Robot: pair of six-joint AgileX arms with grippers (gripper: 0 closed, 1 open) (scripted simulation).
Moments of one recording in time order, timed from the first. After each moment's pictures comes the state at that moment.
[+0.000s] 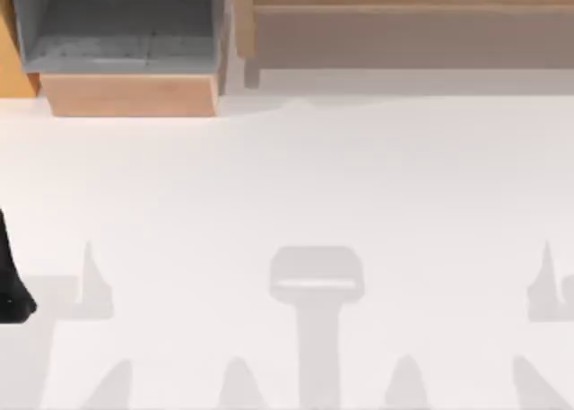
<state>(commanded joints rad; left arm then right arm) 0.00 0.00 0.00 0.00 0.00 0.00 0.00 0.00 0.00 0.00 0.00 0.00</state>
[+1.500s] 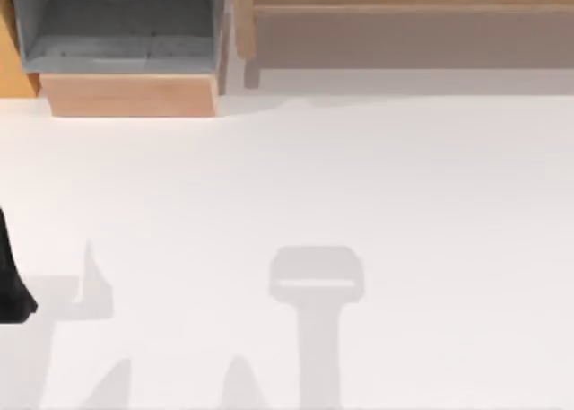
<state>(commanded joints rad) 0.00 0.00 0.00 0.00 0.00 0.00 -0.93 1.81 0.35 1.32 -0.88 -0.12</state>
